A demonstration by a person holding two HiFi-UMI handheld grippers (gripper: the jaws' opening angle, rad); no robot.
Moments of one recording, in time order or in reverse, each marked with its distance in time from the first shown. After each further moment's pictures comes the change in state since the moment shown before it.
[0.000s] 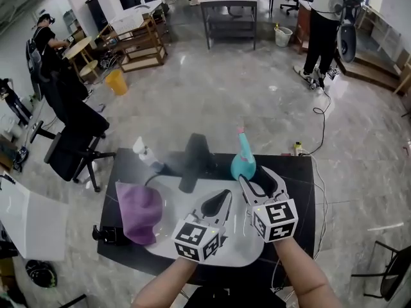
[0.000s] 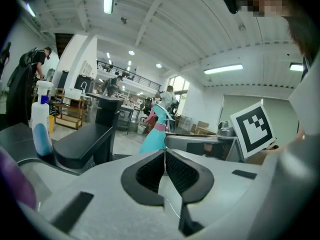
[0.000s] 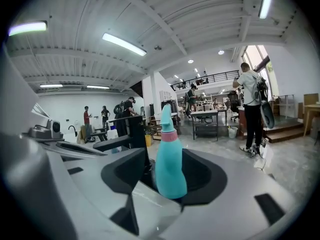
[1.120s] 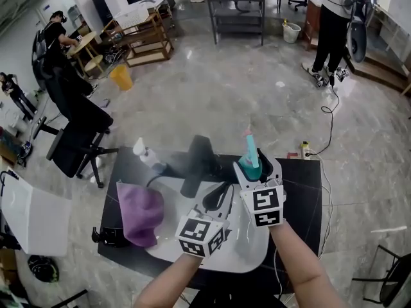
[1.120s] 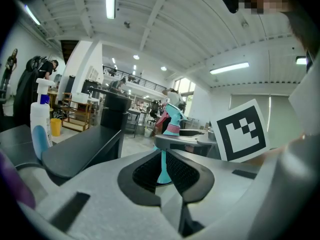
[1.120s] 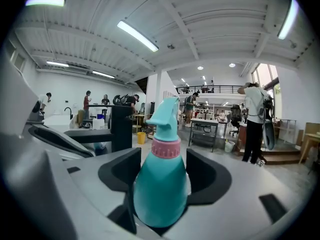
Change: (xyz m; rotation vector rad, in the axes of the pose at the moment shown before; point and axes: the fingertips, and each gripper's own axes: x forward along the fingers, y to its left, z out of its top) left arm 0.027 0.035 0.003 0.005 -0.034 0.087; right arm 0.071 -0.009 0.007 -0.182 -0.011 -0.041
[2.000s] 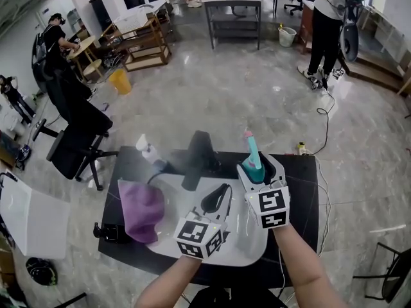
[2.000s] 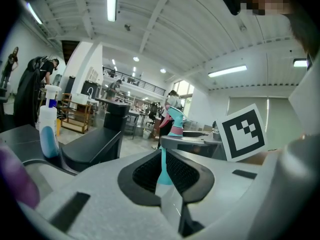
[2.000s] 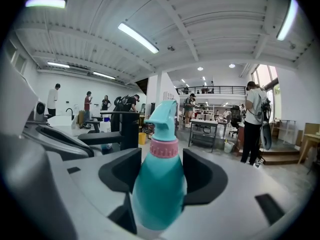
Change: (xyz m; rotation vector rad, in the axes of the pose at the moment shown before) left arm -0.030 -0.018 0.004 -0.007 -0.023 -0.014; right arm -0.039 0.002 0.005 -0.002 -0.003 0.000
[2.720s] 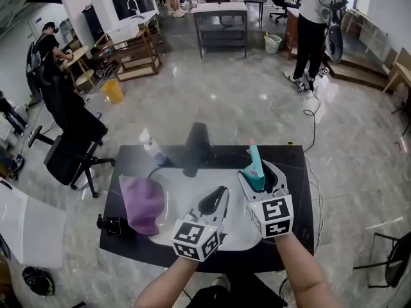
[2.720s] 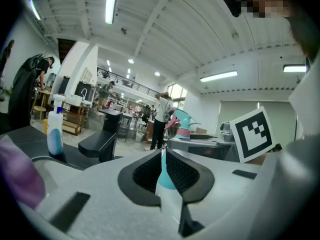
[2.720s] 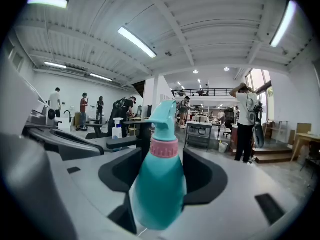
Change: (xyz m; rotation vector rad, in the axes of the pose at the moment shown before) left arm -0.066 -0.039 0.004 0.009 -0.034 -0.083; right arm -0.092 0.034 0.015 0.011 -0.023 -0.055
